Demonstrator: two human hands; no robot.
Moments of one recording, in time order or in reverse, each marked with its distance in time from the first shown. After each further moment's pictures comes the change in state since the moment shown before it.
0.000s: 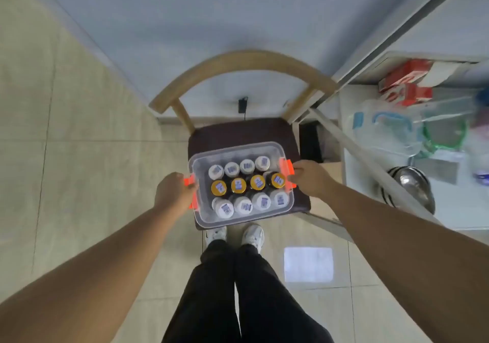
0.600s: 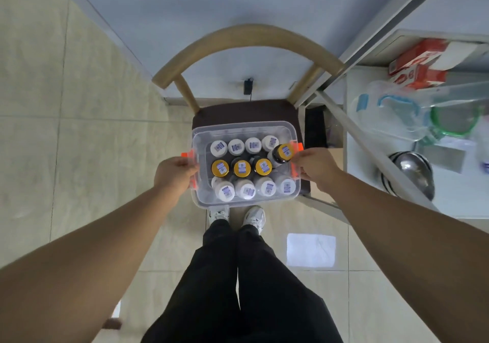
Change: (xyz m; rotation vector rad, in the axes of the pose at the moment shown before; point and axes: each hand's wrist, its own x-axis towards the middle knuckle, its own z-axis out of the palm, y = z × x) left_hand -0.032 0.004 -0.004 -0.551 -0.010 -0.233; right_hand -0.026 -0.002 -0.007 0.679 0.052 0.353
